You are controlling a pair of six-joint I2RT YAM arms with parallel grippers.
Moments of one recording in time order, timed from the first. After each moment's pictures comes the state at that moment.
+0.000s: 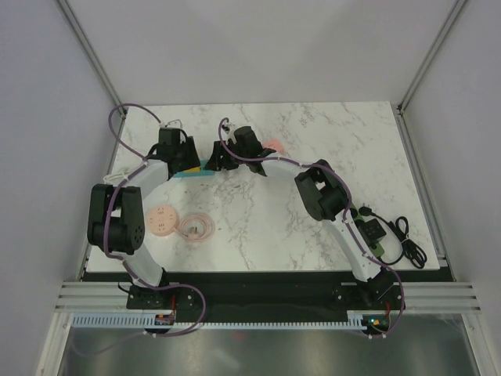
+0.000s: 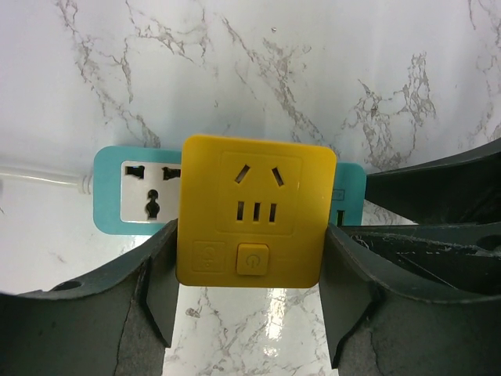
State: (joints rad) left arm -0.11 1.71 1.09 -0.13 -0.04 -0.29; right arm 0.67 2.55 1.98 0.09 -0.43 0.53
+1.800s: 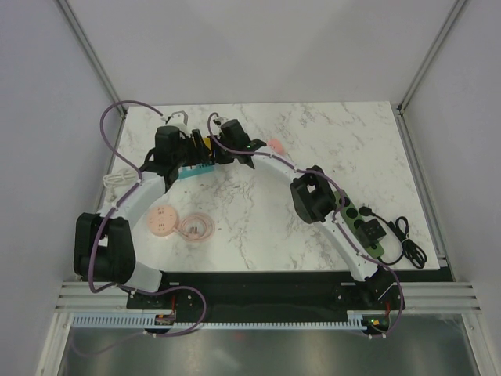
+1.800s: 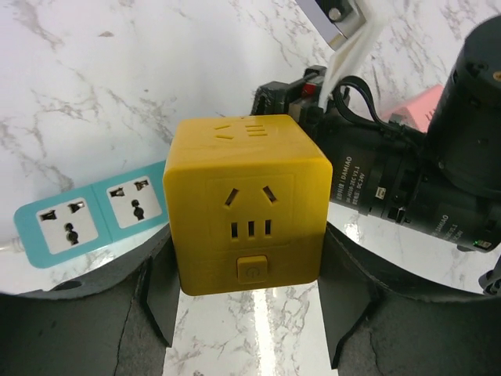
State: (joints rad) left arm -0.18 1.47 0.98 -0.01 0.09 -0.29; right arm 0.71 2.71 2.41 -0.31 -0.22 0.50
